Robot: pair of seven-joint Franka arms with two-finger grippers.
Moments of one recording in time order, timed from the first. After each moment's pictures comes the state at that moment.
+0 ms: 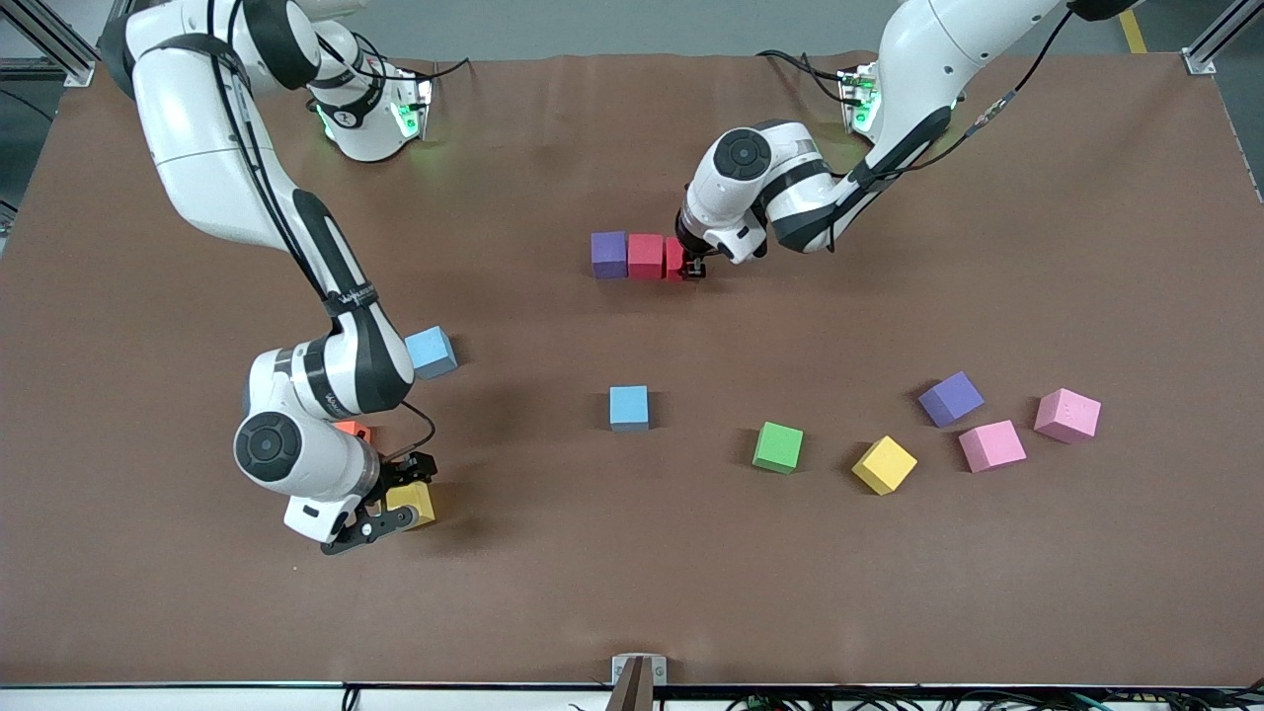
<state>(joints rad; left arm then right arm) 0.02 0.54 -0.88 -2.29 0.43 2.64 -2.74 0.18 0.85 0.04 -1.31 -0.02 2.14 -0.16</state>
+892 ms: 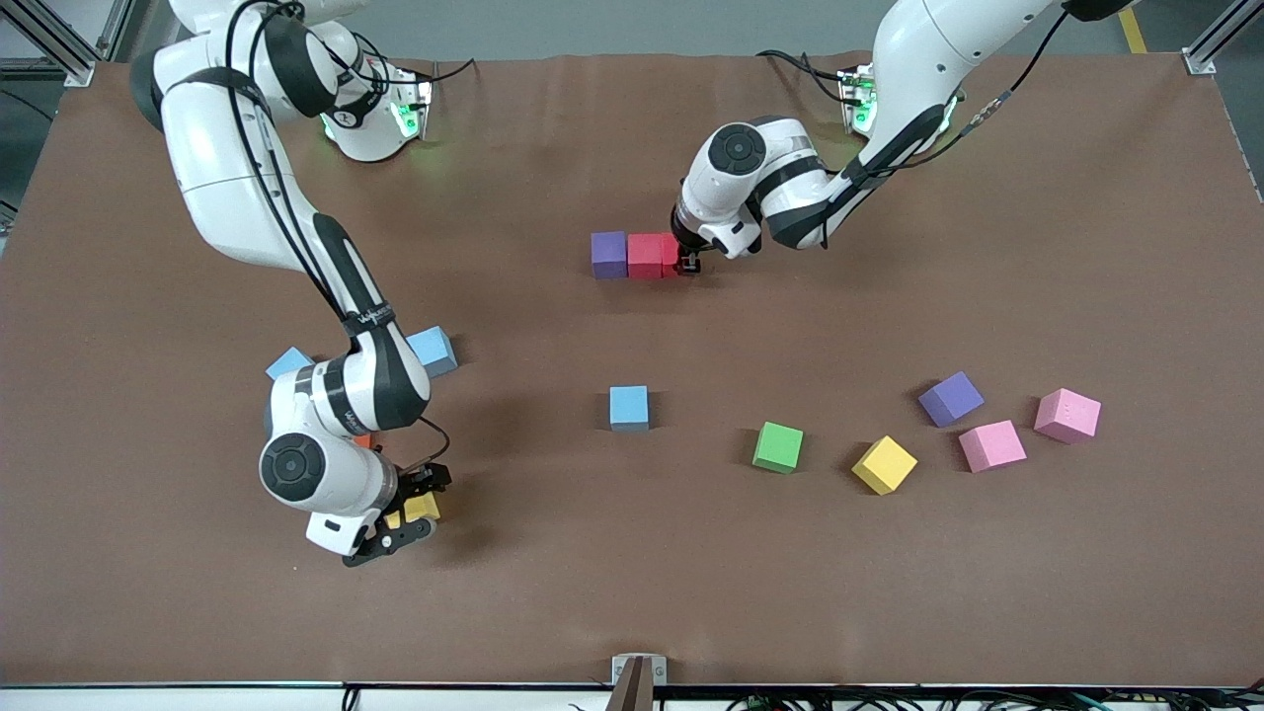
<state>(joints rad) 0.00 0.55 -0.88 -2.29 0.43 2.65 -2.75 0.20 0.96 0.05 -1.17 -0.02 2.11 -0.17</state>
